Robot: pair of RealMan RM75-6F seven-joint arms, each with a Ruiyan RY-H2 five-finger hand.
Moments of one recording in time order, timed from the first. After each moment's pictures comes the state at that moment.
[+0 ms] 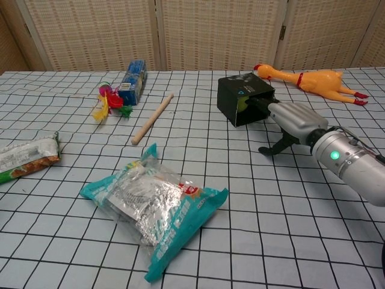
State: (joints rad) left arm -0.19 -1.13 0.09 -1.60 1.73 1.40 0.12; right arm 0.75 -2.09 0.14 -0.38 -1.46 1.02 0.30
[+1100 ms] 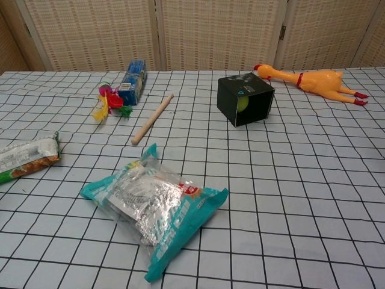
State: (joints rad) left arm -0.17 -1.12 0.08 -1.60 1.71 1.44 0.12; right arm 0.30 -1.29 0.02 -1.56 -1.40 1.44 -0.39
